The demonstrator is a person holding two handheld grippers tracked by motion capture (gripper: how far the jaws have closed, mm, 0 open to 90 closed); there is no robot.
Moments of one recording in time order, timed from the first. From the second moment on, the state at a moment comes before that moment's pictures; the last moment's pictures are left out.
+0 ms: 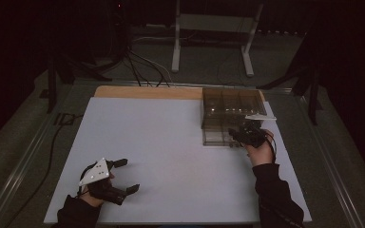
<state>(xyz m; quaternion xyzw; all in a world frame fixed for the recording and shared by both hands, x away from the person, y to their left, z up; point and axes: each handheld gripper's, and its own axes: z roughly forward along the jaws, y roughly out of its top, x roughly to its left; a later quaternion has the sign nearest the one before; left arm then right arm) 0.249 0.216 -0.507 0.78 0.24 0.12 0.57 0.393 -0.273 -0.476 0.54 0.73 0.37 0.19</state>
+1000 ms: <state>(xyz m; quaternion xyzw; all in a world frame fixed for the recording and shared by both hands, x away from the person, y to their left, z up) 0.247 0.218 -0.508 0.78 0.25 0.12 0.57 0.367 -0.255 -0.450 0.47 0.76 0.42 0.17</state>
